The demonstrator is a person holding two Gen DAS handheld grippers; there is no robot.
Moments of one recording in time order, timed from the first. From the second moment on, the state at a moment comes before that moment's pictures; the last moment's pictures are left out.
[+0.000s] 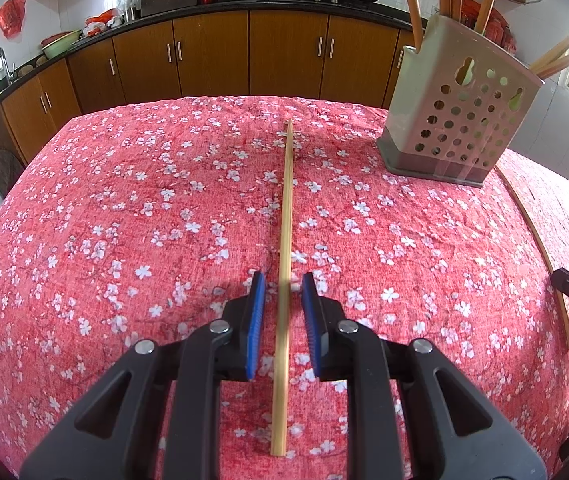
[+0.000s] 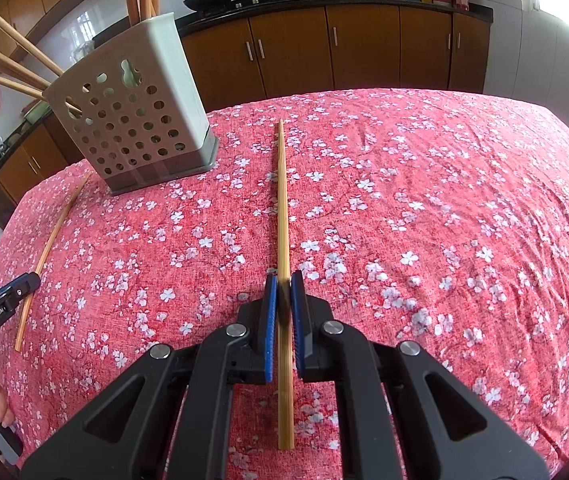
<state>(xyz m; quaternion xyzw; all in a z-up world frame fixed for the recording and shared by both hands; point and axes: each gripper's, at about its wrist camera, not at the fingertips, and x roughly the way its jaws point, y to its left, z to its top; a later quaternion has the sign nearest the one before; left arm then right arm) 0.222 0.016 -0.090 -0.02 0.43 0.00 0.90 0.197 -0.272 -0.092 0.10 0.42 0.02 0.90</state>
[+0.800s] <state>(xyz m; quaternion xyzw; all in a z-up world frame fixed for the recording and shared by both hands) 0.184 0.031 0.031 -0.03 0.29 -0.04 0.96 0.162 -0.297 0.006 0.11 0.28 0.02 0.95</state>
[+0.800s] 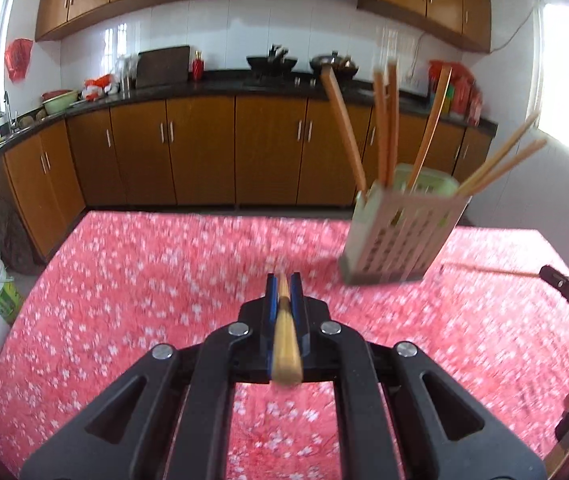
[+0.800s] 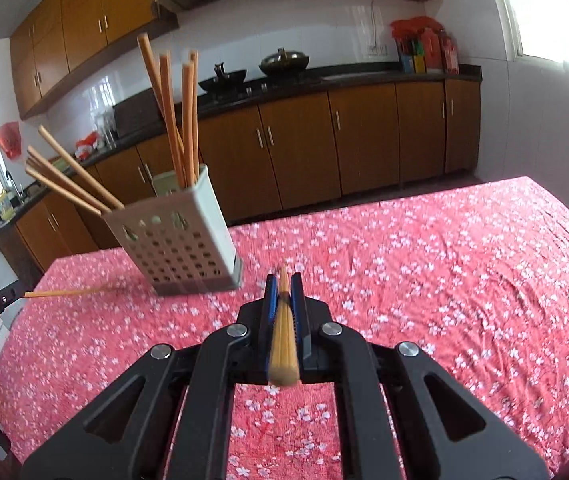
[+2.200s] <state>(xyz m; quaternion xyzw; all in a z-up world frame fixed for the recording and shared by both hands) 0.249 -0.062 0.186 -0.05 0.10 -0.12 0.99 0.217 -0.251 0.137 0.08 0.10 0.09 0.99</state>
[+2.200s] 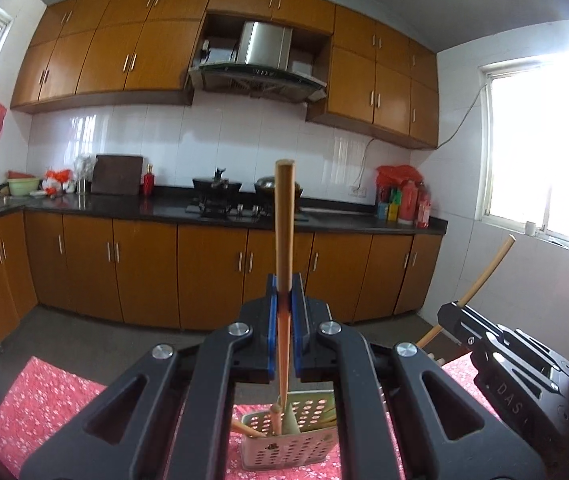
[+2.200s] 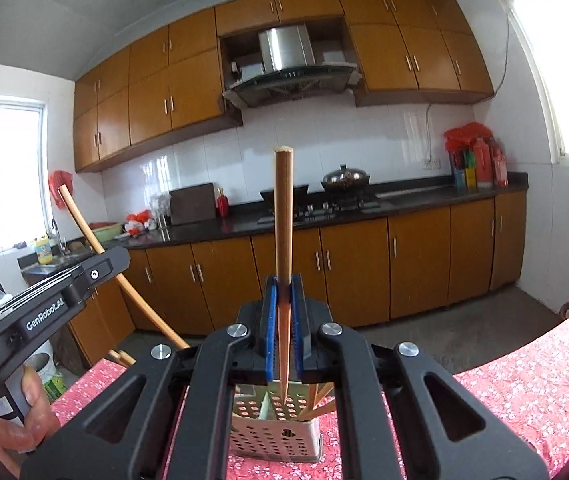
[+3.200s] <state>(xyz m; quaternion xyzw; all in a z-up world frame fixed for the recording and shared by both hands) 0.269 -0.051 0.154 -0.06 0.13 -0.10 0.98 0.227 -0.253 0.131 0.08 0.12 0.09 0.99</state>
